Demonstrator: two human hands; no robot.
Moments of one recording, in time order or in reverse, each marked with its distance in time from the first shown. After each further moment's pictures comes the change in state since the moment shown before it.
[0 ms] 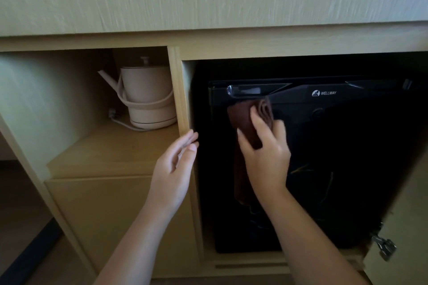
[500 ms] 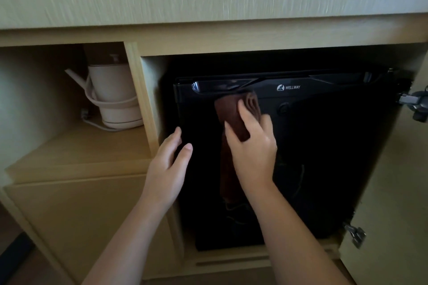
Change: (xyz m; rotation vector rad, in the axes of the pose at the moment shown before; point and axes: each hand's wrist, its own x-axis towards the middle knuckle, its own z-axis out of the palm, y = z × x) left_hand 0.002 -0.006 0.042 0.151 -0.010 -0.088; right_hand 0.012 0.013 -0.025 0.032 -0.007 0.097
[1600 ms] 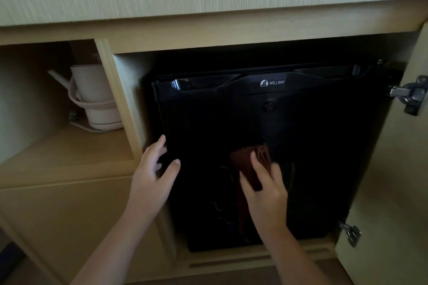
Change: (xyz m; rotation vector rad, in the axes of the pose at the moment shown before) left_hand -0.006 -0.018 0.009 0.142 0.013 0.044; right_hand -0.070 0.089 -0.036 -0.049 -0.085 0.012
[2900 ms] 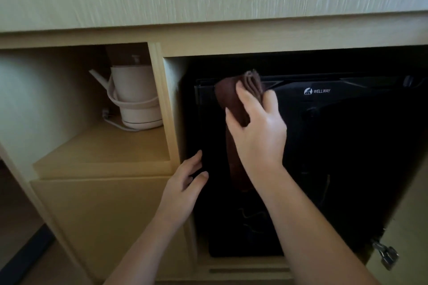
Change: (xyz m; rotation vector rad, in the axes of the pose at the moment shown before) left_hand 0.000 -0.022 -0.013 -0.205 -0.131 -0.079; right_hand 0.100 -0.123 0.040 -0.023 0.014 -0.210
